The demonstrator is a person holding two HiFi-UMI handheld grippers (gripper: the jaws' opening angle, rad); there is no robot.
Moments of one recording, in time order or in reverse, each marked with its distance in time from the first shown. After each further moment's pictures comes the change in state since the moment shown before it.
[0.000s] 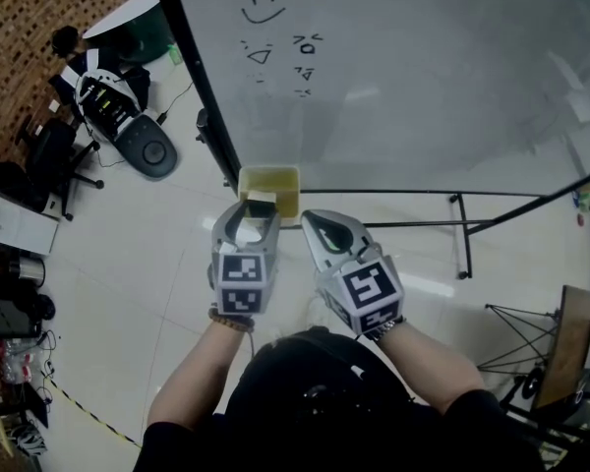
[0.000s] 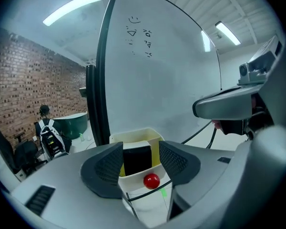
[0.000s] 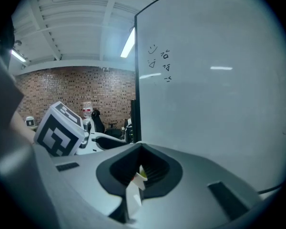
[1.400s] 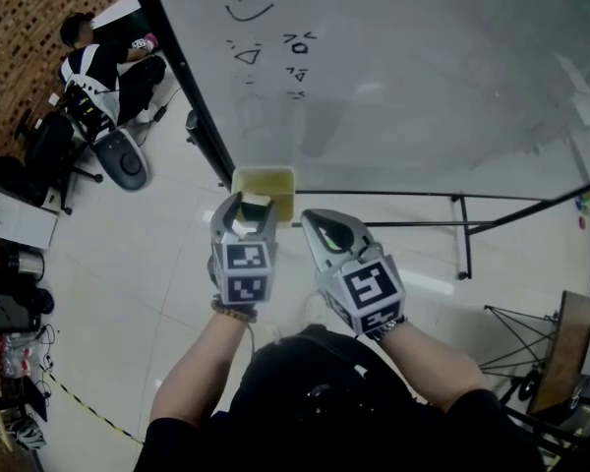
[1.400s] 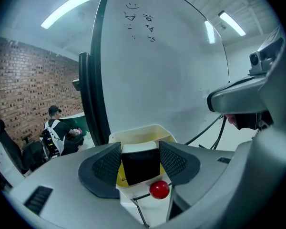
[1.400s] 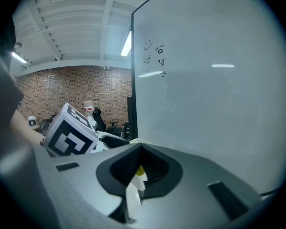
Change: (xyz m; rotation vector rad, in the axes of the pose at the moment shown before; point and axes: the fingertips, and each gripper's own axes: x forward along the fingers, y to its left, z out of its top) left arm 0.032 0.007 -0.007 0.009 0.047 0.072; right arm 0.006 -0.017 -0.008 -0.005 0.019 0.025
